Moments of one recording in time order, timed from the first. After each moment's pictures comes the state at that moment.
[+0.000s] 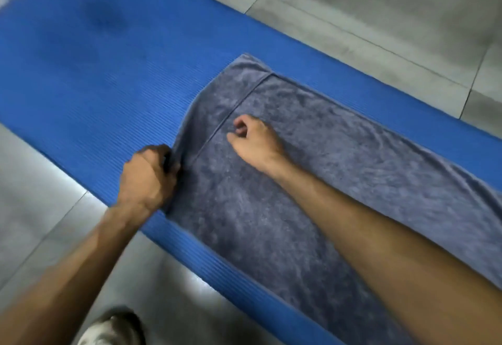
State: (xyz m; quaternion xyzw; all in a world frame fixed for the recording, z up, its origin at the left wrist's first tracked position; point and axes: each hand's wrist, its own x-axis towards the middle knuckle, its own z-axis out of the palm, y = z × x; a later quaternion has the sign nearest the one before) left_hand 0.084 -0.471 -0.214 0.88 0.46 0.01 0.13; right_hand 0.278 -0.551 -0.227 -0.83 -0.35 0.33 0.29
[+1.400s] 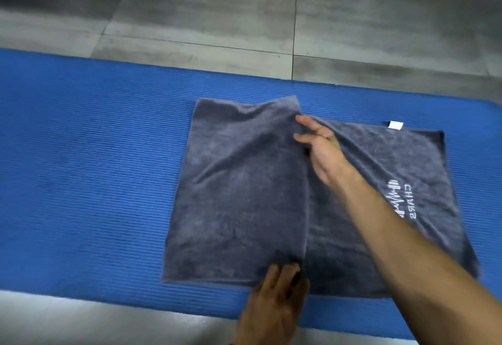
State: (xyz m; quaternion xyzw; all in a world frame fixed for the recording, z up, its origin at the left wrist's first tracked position) left_hand 0.143 -0.847 -0.222 0.96 -0.05 0.11 0.26; right_hand 0.423 -0.882 -0.216 -0.64 0.10 0.25 0.72
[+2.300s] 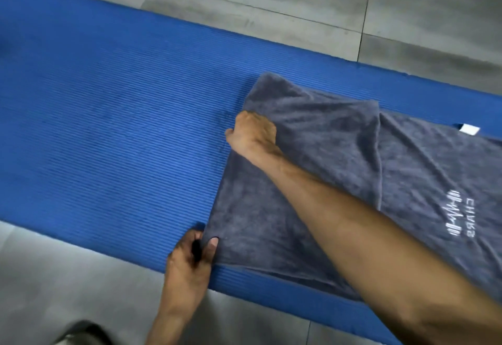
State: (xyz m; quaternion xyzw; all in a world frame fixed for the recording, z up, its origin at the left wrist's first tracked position) left_hand 0.073 -0.687 -0.258 0.77 0.43 0.05 0.48; right_hand 0.340 -0.672 -0.227 -0.93 -0.28 0.19 0.10
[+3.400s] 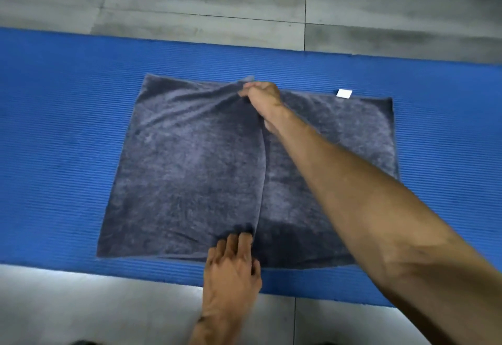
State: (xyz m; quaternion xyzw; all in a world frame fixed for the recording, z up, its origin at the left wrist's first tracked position) left_hand 0.114 -0.779 -0.228 0.98 0.16 -0.03 0.15; right_hand 0.423 -0.745 -0.220 -0.76 0.04 0.27 0.58
